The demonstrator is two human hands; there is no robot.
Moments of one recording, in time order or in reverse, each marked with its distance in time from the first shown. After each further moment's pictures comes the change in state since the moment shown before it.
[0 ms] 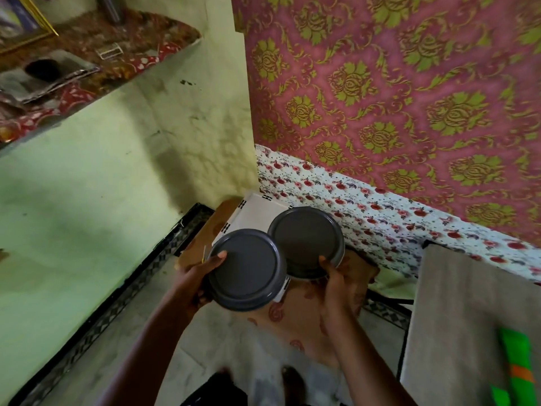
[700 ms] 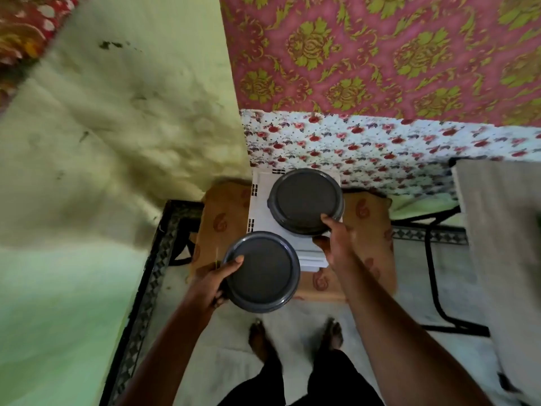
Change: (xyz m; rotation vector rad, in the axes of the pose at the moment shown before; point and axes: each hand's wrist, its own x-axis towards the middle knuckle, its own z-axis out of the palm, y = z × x) left_hand 0.193 0.040 -0.130 0.343 -0.325 -0.175; right_hand 0.090 0.108 0.141 0.027 0.288 0.041
